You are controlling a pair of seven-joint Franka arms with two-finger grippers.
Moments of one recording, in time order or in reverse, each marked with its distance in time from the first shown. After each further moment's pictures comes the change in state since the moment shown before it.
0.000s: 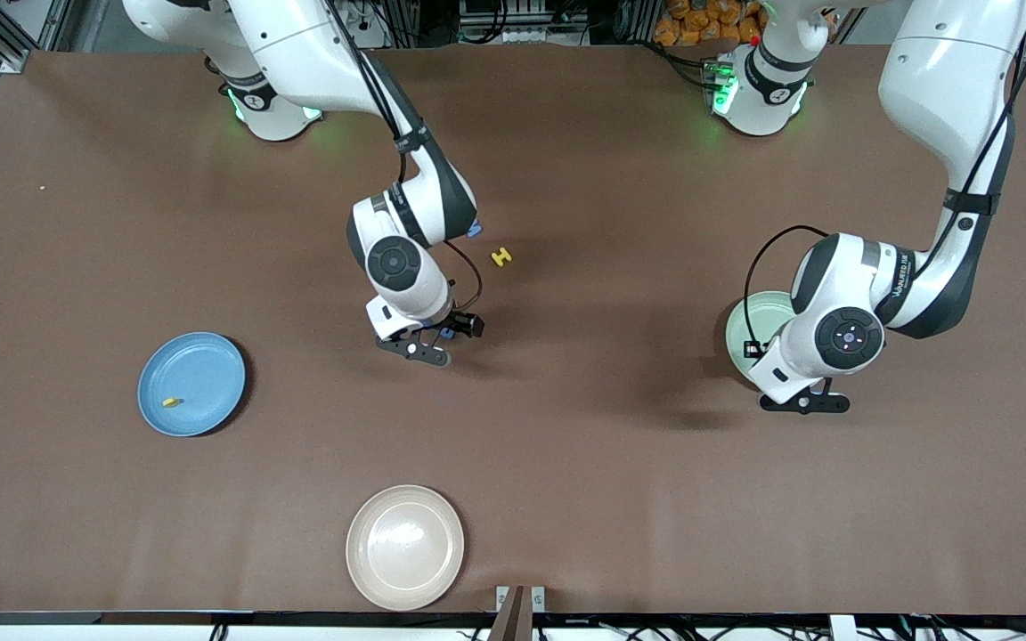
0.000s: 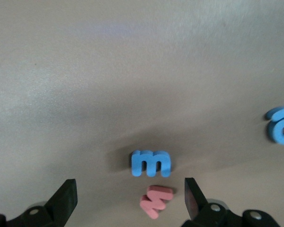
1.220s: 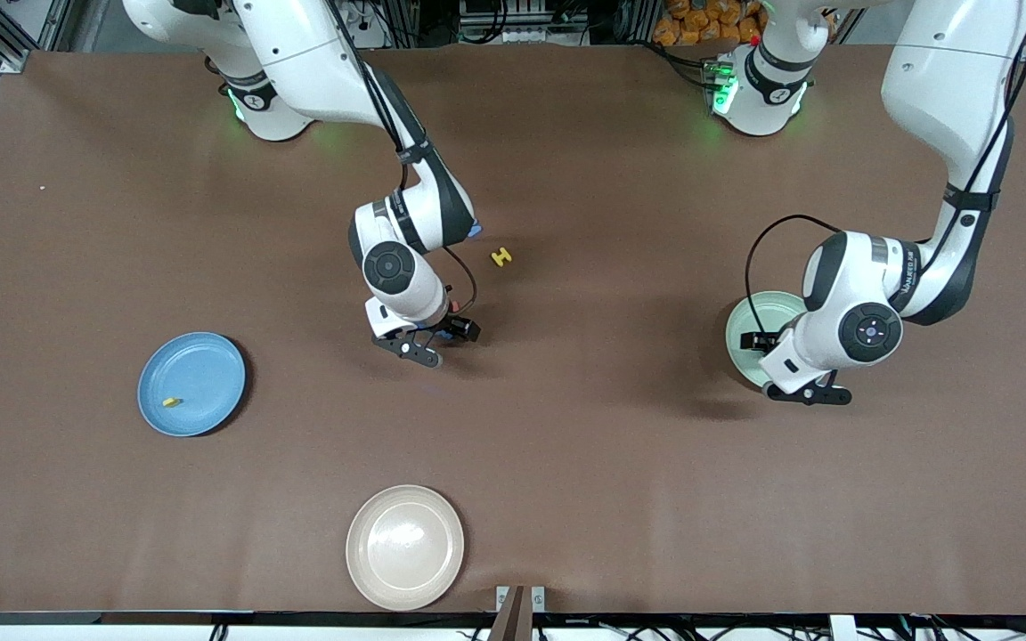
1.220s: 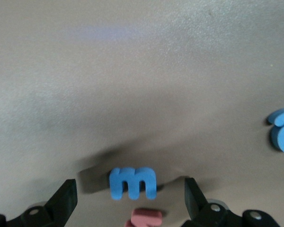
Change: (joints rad) left arm -0.050 -0.035 0.075 -0.070 -0.162 0.064 0.132; right arm 0.012 0.033 0.001 -0.052 -0.028 0.101 0.033
